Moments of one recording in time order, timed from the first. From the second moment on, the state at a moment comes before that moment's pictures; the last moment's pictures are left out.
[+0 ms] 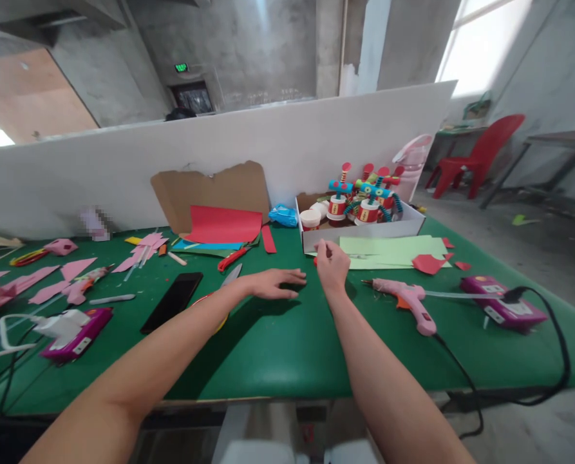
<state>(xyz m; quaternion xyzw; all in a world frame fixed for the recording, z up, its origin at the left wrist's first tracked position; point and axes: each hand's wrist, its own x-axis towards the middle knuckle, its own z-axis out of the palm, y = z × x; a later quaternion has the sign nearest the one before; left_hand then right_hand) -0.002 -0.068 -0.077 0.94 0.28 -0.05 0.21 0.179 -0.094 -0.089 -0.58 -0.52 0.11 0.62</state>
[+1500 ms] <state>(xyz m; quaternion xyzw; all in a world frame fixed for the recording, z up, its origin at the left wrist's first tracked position) -0.006 -0.178 -0.100 0.88 0.47 -0.02 0.05 0.173 -0.097 -0.090 -0.56 -0.60 0.08 0.57</state>
